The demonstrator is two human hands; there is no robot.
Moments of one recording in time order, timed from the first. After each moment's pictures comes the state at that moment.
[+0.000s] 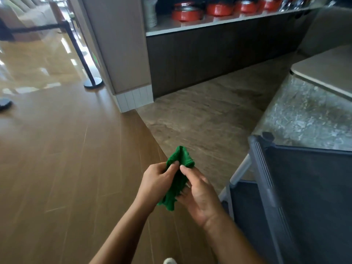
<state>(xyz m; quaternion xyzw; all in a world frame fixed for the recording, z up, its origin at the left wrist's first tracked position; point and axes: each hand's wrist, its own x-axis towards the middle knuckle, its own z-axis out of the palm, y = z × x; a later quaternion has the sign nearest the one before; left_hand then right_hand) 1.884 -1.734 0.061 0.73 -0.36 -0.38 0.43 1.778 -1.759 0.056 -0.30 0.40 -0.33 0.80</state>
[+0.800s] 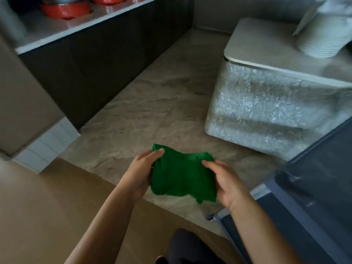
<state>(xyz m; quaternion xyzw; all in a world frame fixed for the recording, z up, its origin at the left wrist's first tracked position) 2.056 -2.120 0.045 0.51 -0.34 -0.71 0.34 1.863 -2.066 0.035 -0.16 0.56 -0.51 0.63</state>
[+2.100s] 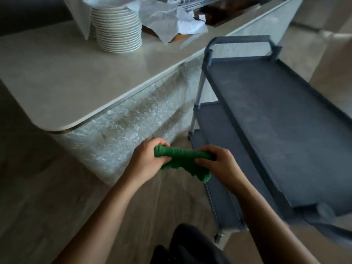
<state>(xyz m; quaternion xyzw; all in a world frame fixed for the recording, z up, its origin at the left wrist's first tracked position) 1.634 -2.537 0.046 0.03 -0.91 -0.41 0.03 1.617 -2.326 0.029 -0.05 0.84 -0.54 0.08</state>
